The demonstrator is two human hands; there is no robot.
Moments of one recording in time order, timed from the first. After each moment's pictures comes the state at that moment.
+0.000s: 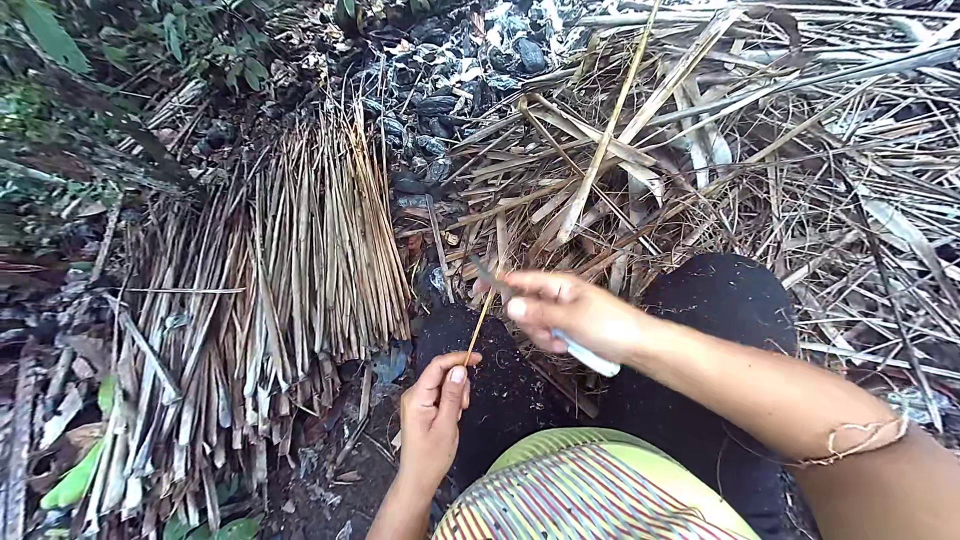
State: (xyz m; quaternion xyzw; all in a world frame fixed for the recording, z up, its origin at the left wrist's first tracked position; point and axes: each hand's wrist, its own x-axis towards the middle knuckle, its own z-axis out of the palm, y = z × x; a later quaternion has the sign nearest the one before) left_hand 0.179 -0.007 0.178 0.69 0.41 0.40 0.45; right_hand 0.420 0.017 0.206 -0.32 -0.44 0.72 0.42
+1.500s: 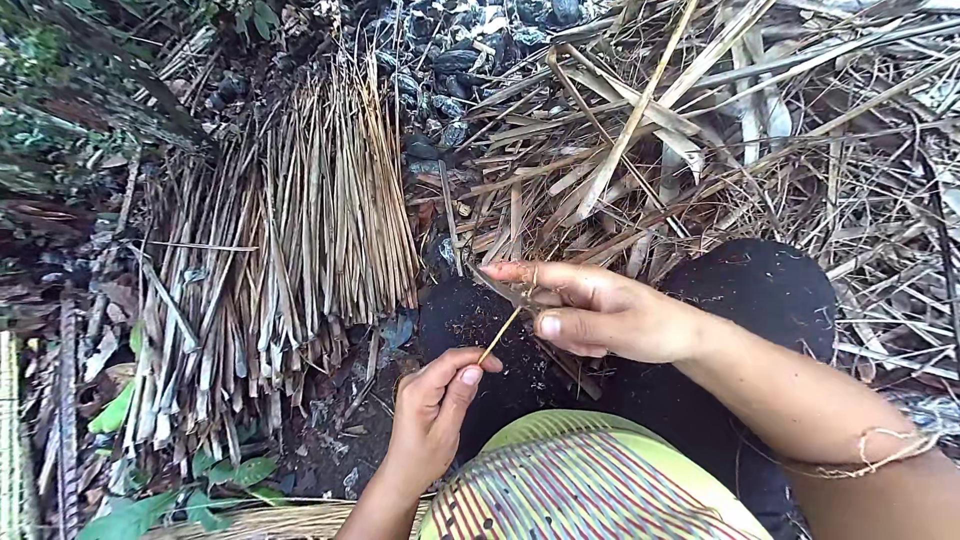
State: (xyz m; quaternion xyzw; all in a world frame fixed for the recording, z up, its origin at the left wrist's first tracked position) left_hand 0.178 -0.015 0.204 0.76 0.36 0.34 0.42; right_hand 0.434 0.011 0.208 -0.19 -0.56 0.69 0.42
